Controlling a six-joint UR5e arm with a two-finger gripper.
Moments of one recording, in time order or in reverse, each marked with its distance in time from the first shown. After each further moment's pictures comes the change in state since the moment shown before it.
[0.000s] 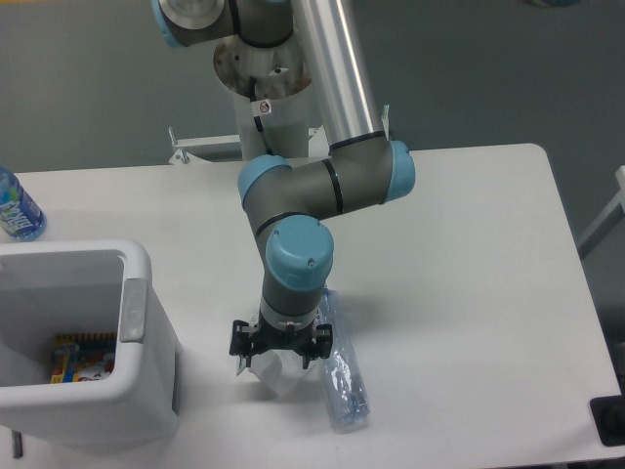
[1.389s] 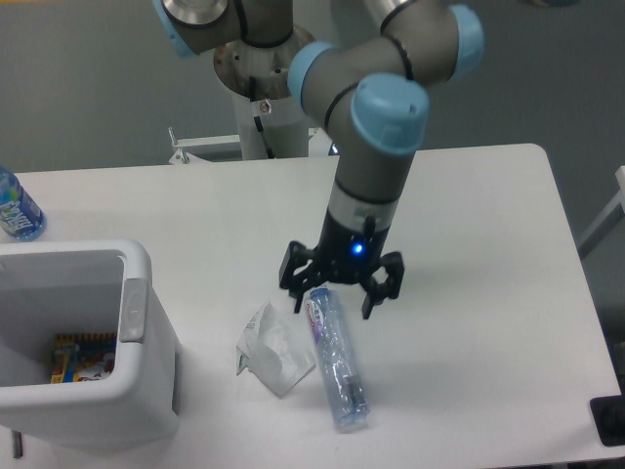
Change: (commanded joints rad) arm 0.129 0.154 0.005 -0.078 -0.184 0.146
